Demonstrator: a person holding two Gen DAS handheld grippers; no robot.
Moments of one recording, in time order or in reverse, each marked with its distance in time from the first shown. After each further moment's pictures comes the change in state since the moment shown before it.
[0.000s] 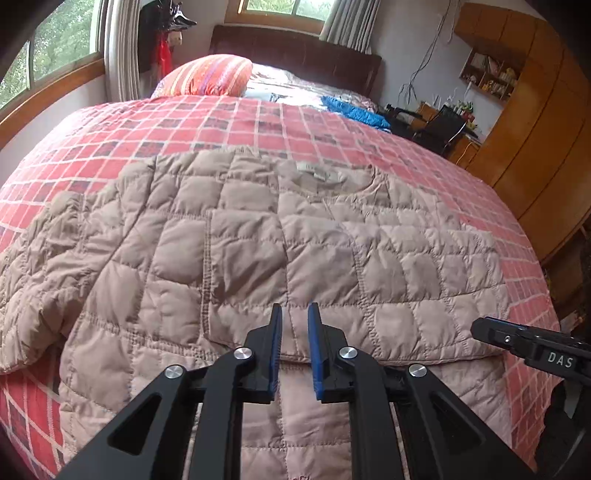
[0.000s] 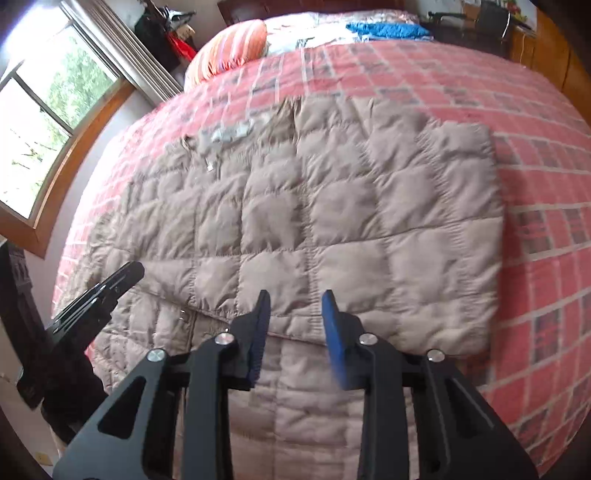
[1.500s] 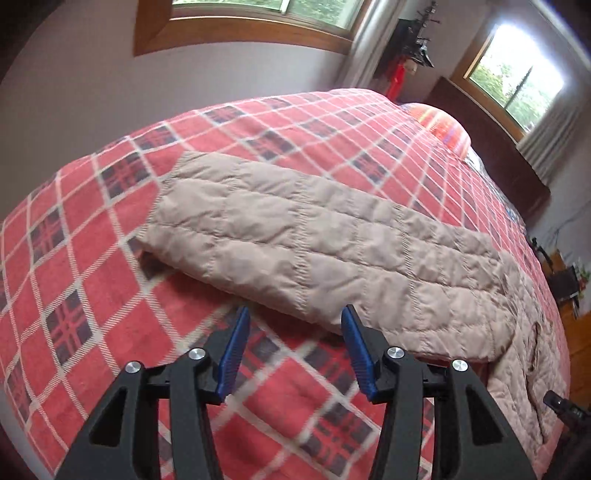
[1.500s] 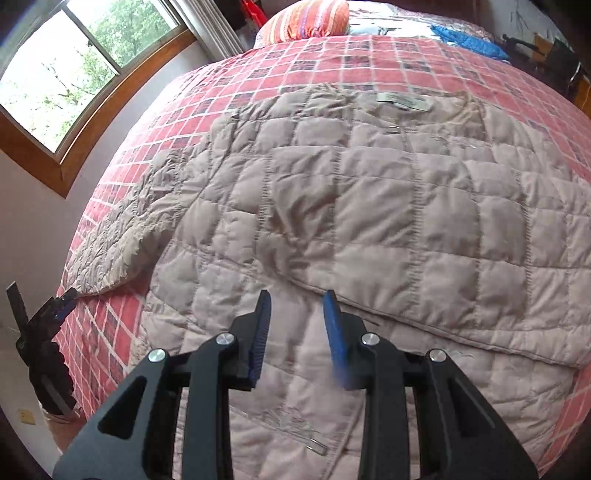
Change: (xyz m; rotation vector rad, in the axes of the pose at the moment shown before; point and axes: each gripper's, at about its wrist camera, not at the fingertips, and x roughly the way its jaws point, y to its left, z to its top) left arm -0.172 0.390 -0.129 -0.673 -0.126 0.356; right arm 0.036 0.160 -0.013 -0.219 0.071 0.102
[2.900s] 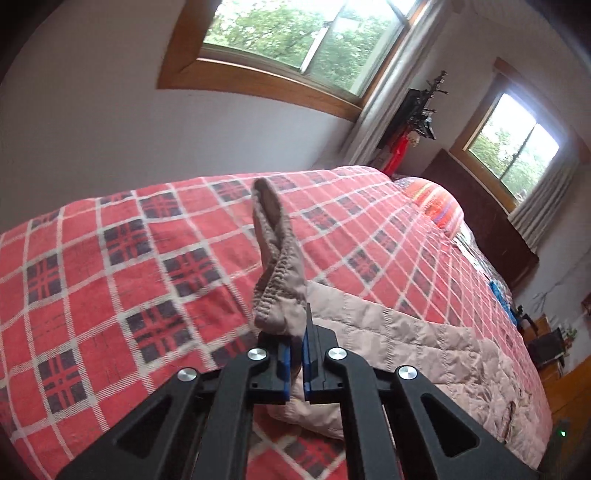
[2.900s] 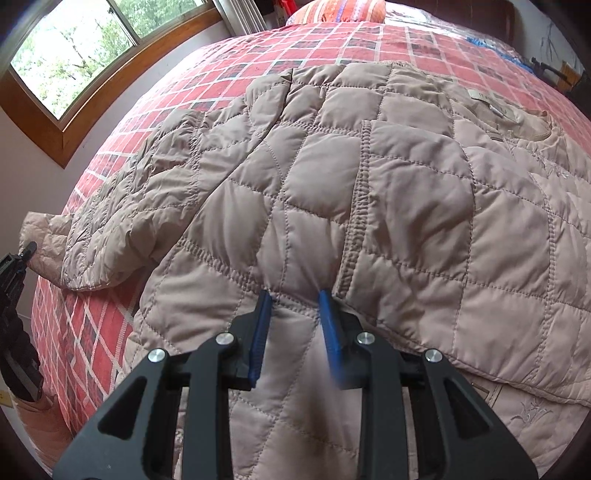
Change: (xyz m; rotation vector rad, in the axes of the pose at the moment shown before) left arm -0.018 -0.011 0.035 -0.074 -0.254 -0.097; right arm 0.070 0.044 0.007 -0.096 0.009 -0.023
